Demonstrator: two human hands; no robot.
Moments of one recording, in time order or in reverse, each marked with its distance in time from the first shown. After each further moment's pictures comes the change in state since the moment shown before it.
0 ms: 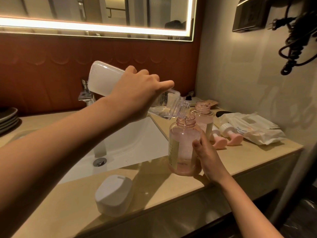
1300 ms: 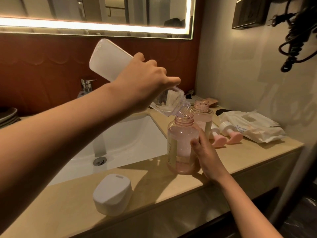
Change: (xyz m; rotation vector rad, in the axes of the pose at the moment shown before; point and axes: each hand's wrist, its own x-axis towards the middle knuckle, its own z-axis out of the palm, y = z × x) left_hand 0.016 0.001 -0.011 0.145 -0.019 0.115; right_hand 0.000 -0.002 0.000 -0.019 0.009 -0.008
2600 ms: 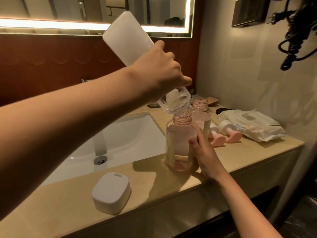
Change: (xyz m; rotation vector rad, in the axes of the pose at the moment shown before) left_hand 0.027 0.008 -0.022 0.309 -0.121 0.138; right_hand 0.000 0.000 -0.001 0.037 -0.009 0.018
